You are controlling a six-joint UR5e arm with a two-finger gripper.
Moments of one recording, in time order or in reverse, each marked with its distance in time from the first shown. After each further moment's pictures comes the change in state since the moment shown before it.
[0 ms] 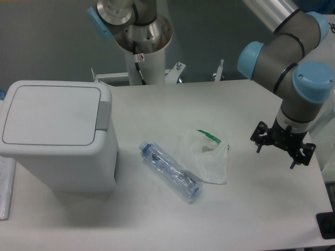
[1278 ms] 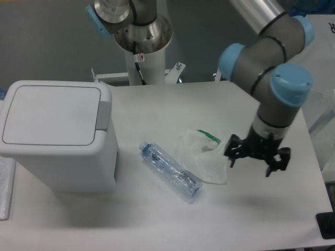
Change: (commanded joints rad) arm -0.156 0.084 -0.046 0.015 -0.193 -0.550
